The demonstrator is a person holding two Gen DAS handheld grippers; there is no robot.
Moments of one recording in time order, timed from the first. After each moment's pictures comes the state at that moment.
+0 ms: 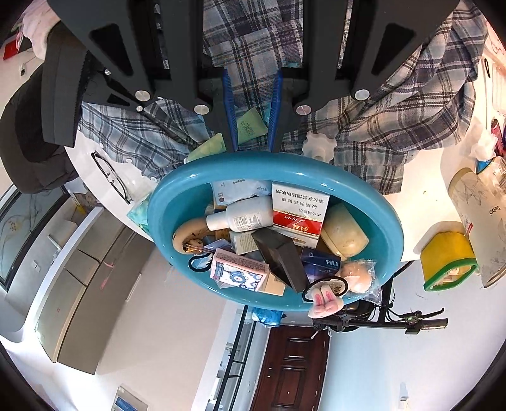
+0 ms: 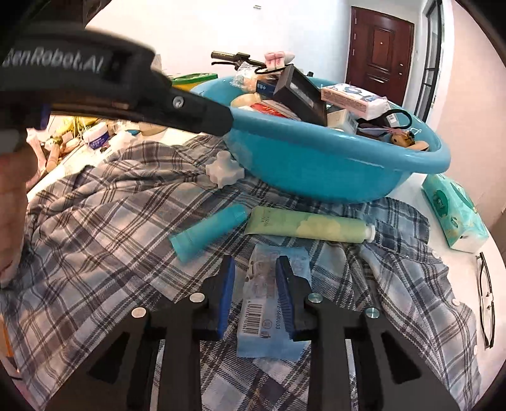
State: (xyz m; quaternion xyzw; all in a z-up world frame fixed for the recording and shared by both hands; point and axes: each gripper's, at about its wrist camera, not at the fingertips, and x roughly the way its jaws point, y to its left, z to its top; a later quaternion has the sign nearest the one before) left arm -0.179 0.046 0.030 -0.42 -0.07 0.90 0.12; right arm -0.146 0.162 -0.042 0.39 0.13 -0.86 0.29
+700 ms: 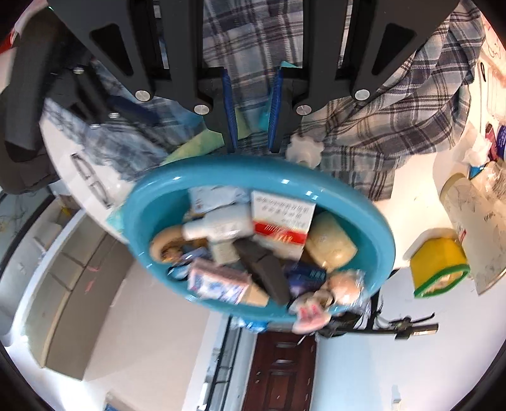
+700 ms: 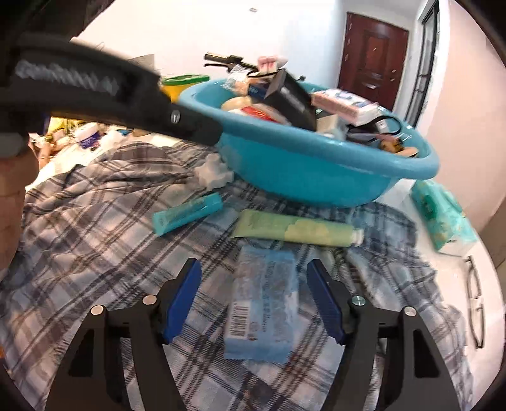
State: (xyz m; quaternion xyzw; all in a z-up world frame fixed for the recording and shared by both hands) left arm -0.193 0.045 0.006 -0.45 -0.05 0.89 0.08; right arm -0.143 0.163 -0.040 0.37 0.16 -0.88 0.26
